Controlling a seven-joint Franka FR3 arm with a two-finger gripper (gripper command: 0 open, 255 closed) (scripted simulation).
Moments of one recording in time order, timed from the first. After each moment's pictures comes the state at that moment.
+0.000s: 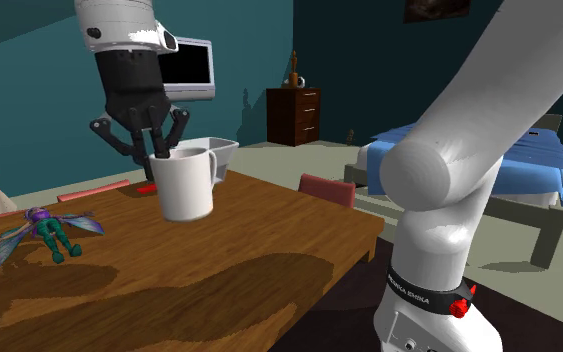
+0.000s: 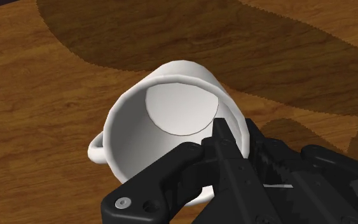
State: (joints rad) arm 0.00 -0.41 0.79 -2.20 0.29 1.80 0.73
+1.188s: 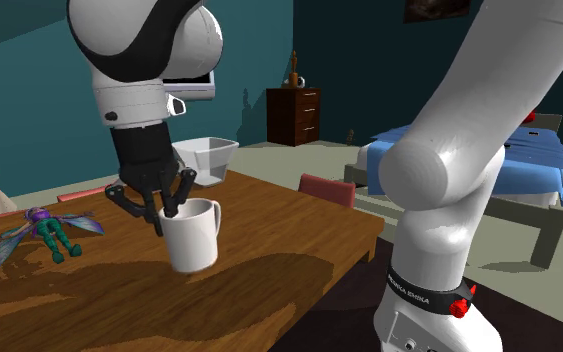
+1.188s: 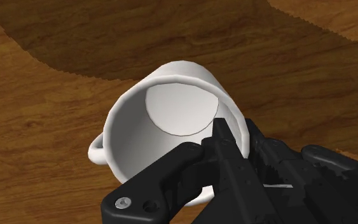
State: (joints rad) arm -0.02 -0.31 0.88 -2.38 0.27 2.07 0.77
